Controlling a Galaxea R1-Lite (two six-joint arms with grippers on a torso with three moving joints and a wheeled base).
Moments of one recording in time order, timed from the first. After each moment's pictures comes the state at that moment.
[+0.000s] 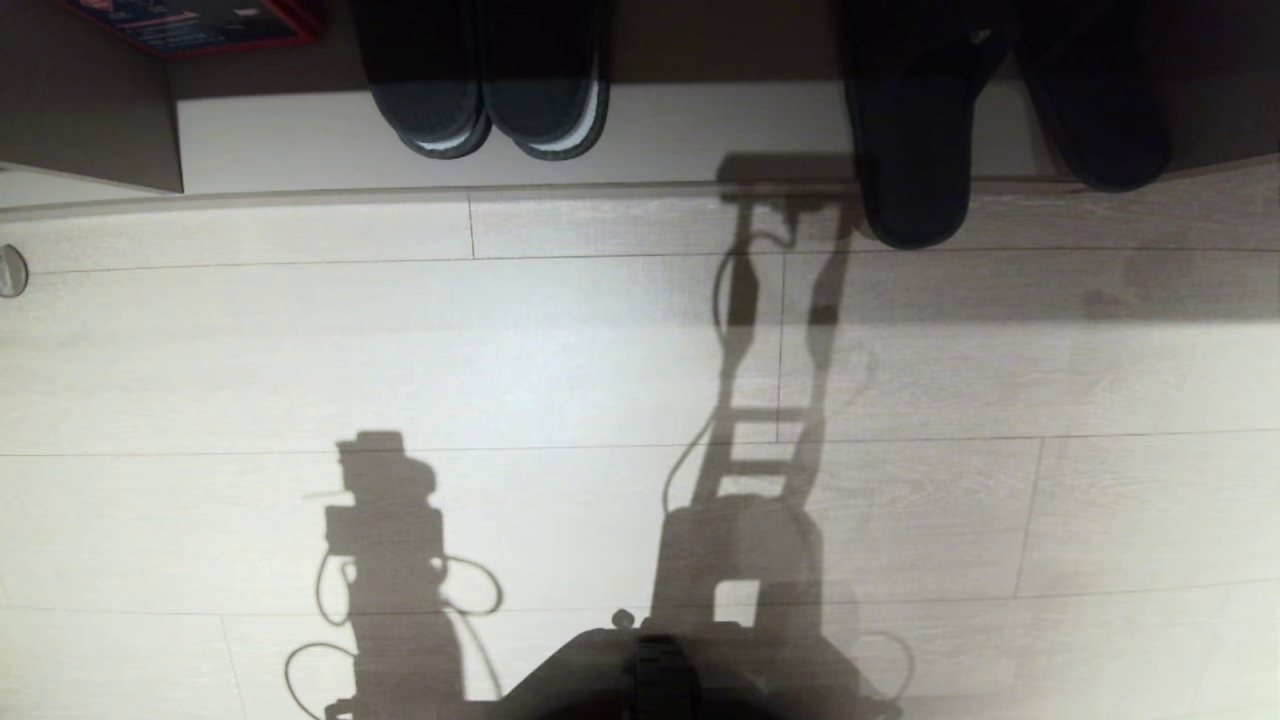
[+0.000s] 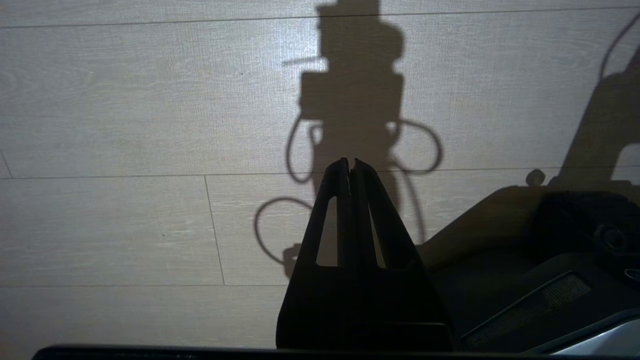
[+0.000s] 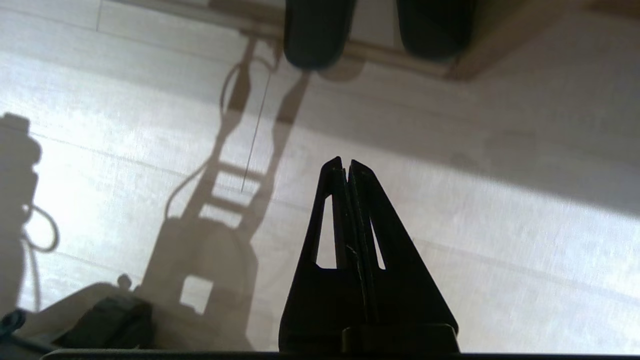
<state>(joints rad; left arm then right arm) 0.00 0.00 0.00 0.00 0.00 -0.01 0.04 0.29 -0.55 -0.05 0.18 -0.13</state>
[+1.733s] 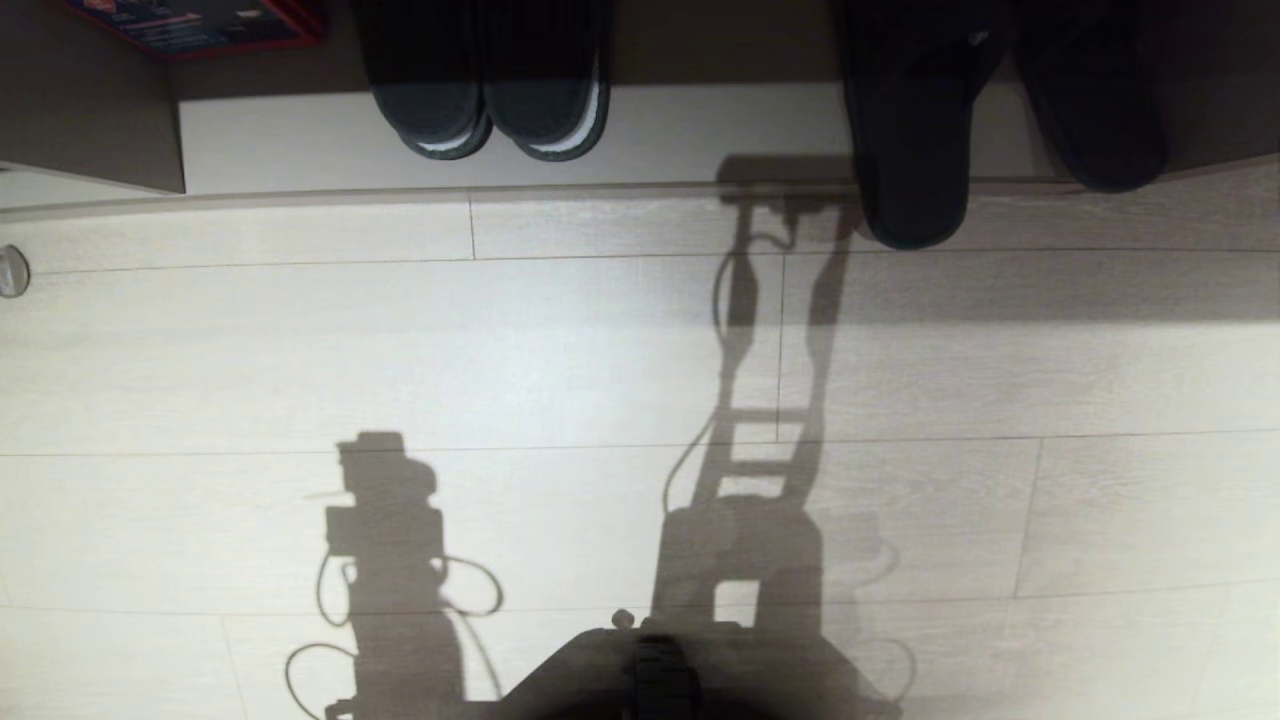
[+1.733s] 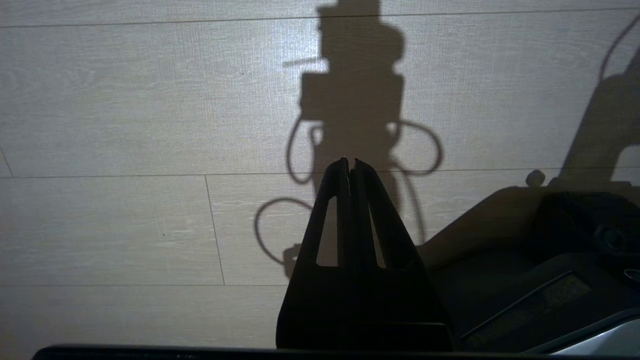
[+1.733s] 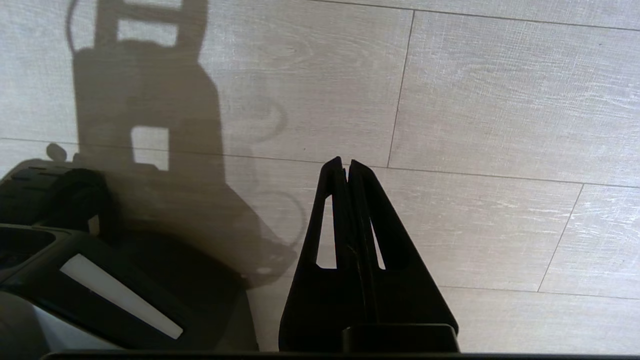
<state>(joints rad) 0.00 0.00 0.00 0.00 0.00 -0.01 0.01 0.00 0.00 0.00 0.00 -0.04</state>
